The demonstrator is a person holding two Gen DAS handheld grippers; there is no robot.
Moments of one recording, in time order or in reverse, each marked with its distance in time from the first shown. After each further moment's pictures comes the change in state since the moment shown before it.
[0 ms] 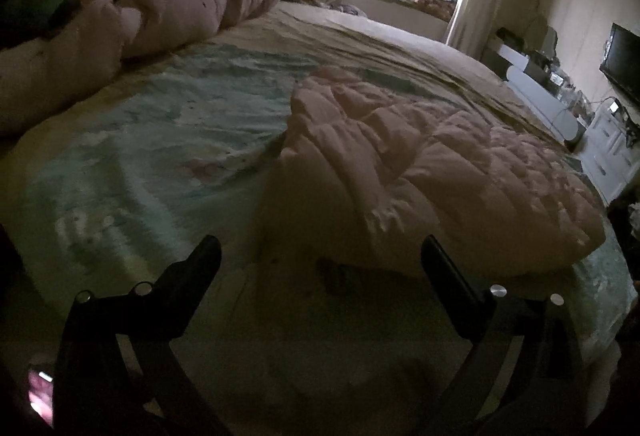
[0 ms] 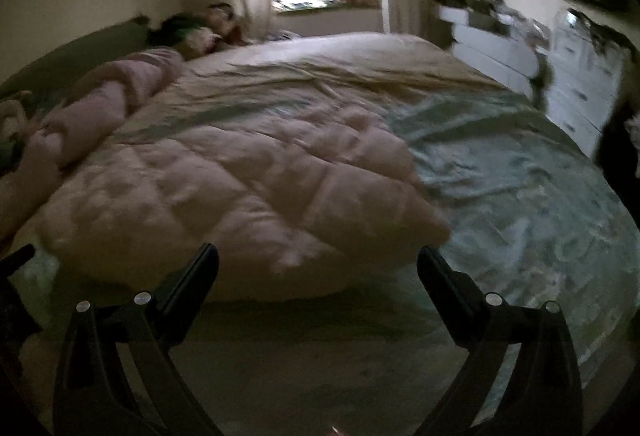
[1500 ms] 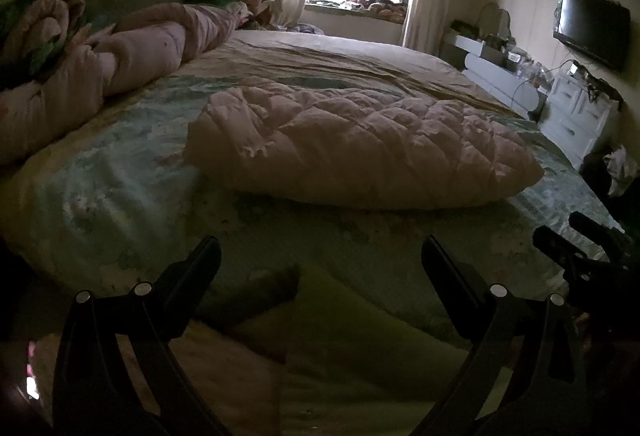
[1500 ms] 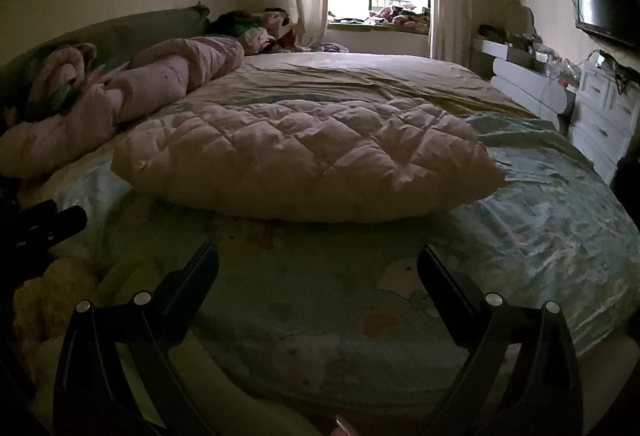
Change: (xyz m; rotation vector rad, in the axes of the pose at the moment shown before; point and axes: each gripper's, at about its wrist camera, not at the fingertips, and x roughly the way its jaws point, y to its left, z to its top) left arm -0.083 -0.094 -0.079 0.143 -0.076 -0.053; right arm -0.076 0.097 -0.092 -0.141 -0.058 0.069
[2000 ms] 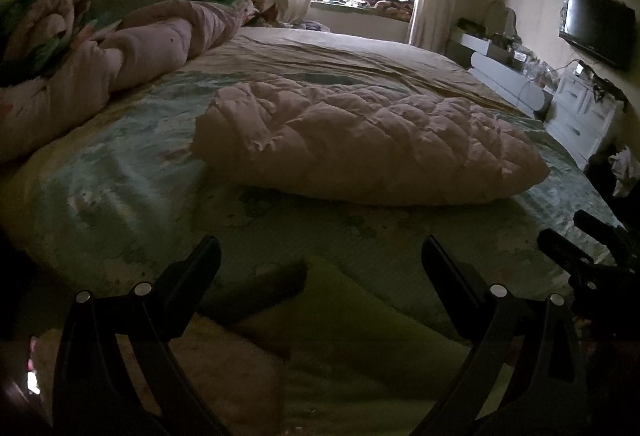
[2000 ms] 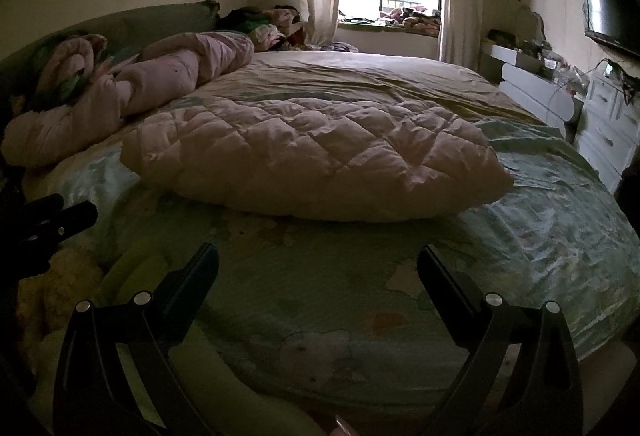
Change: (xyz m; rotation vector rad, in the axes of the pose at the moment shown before) left arm 0.002 0.003 -0.003 -0.010 0.010 0.020; right arm -0.001 0.008 0.000 -0.033 0.006 0.017
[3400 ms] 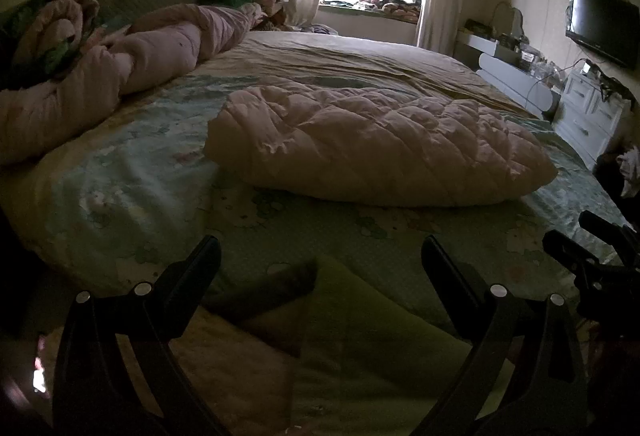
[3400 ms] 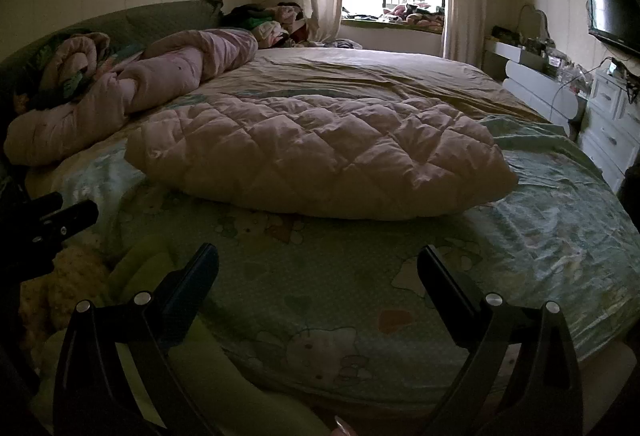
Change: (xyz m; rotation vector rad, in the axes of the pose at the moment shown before) left arm -0.005 0.003 0.000 0.000 -0.009 0.033; right arm -0.001 0.003 -0.001 -0.002 0.007 0.008
